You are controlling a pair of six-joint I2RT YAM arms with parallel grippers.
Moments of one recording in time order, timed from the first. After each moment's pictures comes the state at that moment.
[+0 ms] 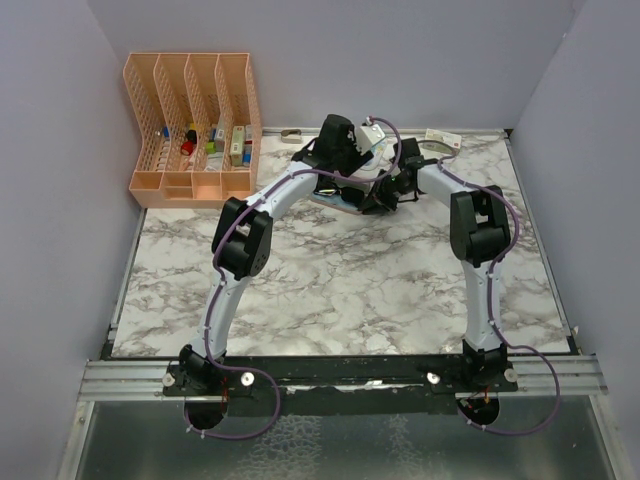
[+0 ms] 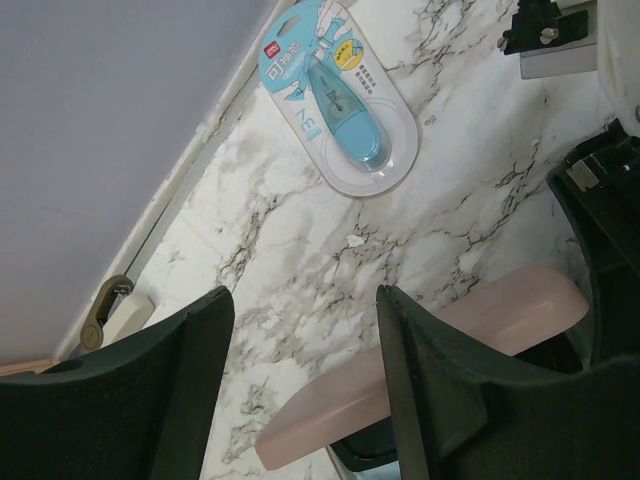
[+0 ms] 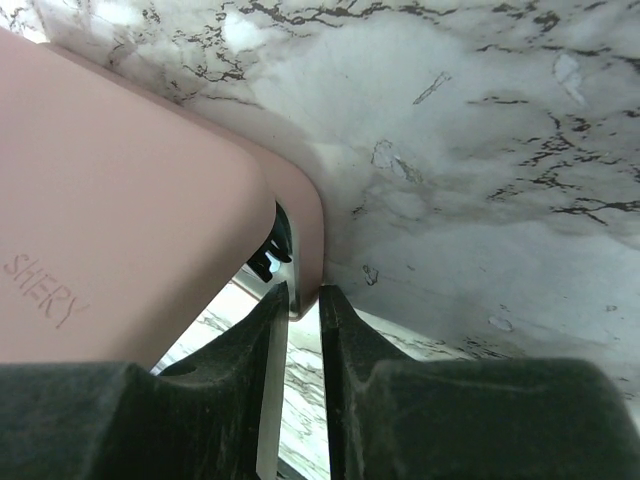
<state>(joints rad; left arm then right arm) -0.55 2.36 2.10 -0.24 0.06 0.51 0.25 2.30 1.74 -0.53 -0.52 0.70</state>
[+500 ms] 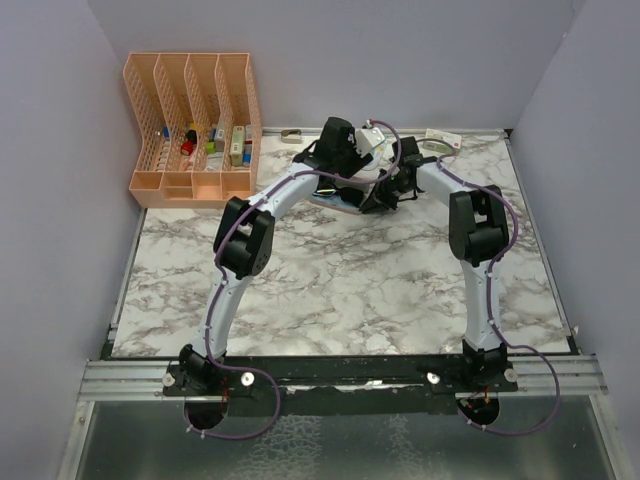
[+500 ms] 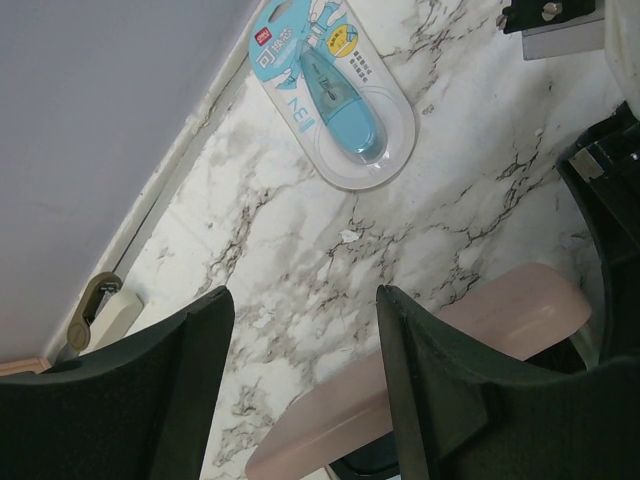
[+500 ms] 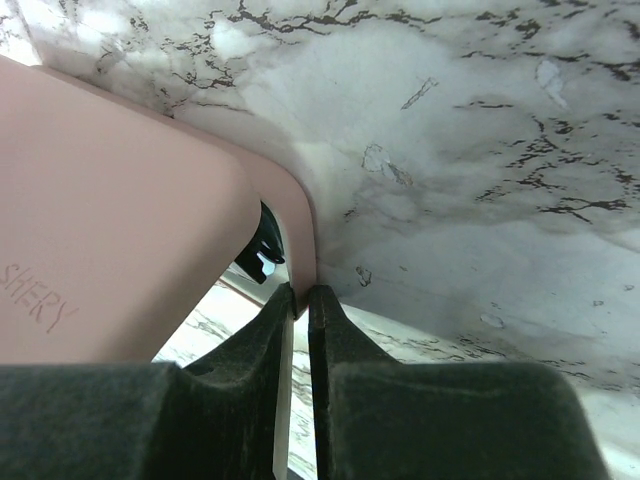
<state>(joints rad) -0.55 2.38 2.10 -0.24 0.05 0.51 0.25 2.32 1.78 -0.59 -0.49 0.69</state>
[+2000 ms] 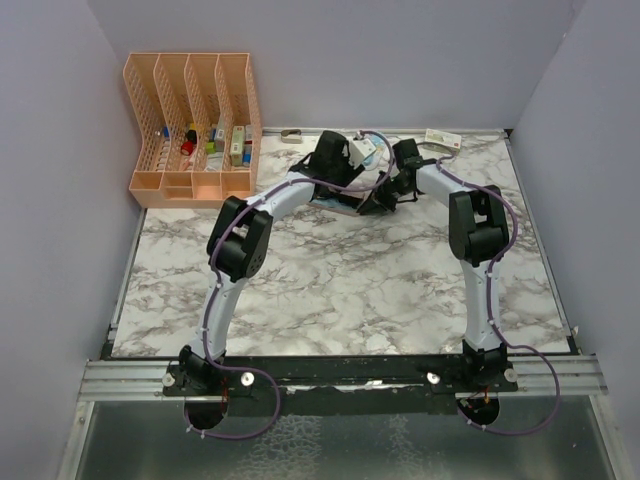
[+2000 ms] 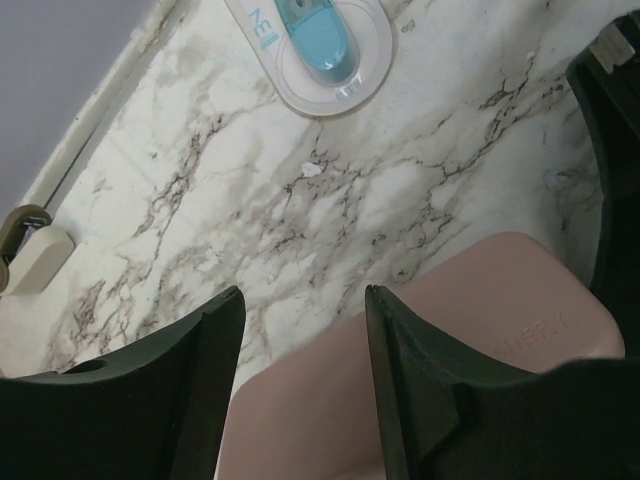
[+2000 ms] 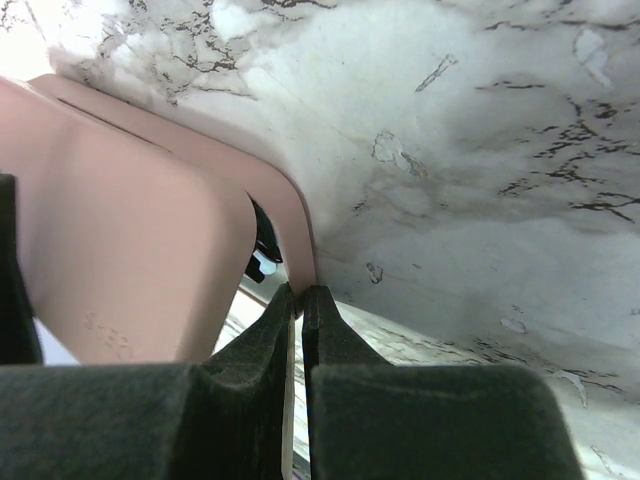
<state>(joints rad) -0.55 2.32 1.90 -0.16 0.03 0.44 0.25 2.32 1.76 -0.57 -0.53 0.73</state>
